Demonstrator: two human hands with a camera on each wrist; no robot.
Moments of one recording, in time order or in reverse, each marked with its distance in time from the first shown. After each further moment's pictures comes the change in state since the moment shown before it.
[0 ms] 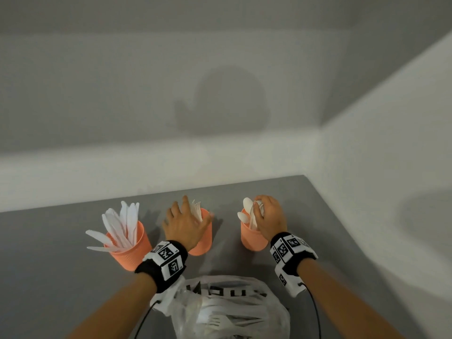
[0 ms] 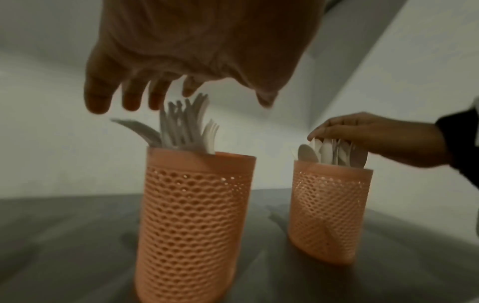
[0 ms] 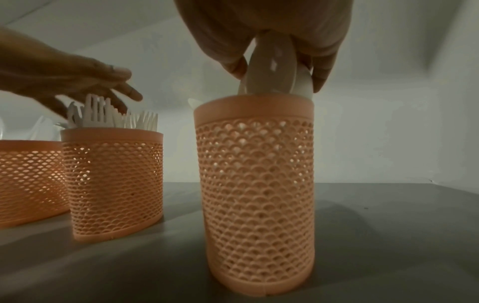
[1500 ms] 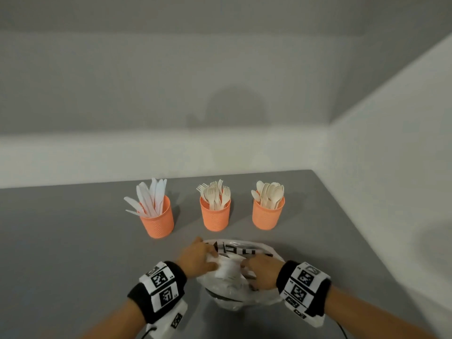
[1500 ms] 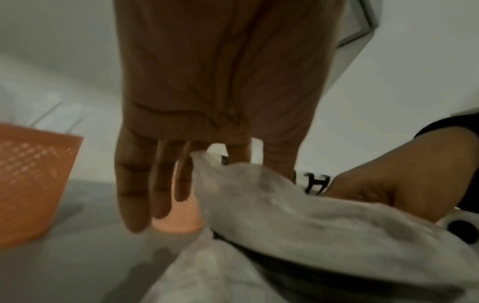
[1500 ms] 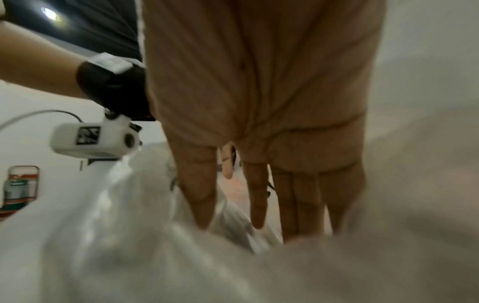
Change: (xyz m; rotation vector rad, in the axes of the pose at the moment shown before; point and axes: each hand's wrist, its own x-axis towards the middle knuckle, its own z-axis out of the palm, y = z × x) left_hand -0.119 -0.051 -0.016 0.061 -0.570 0.245; right_hand -0.148 -0.080 -0.026 -0.552 -1.136 -0.119
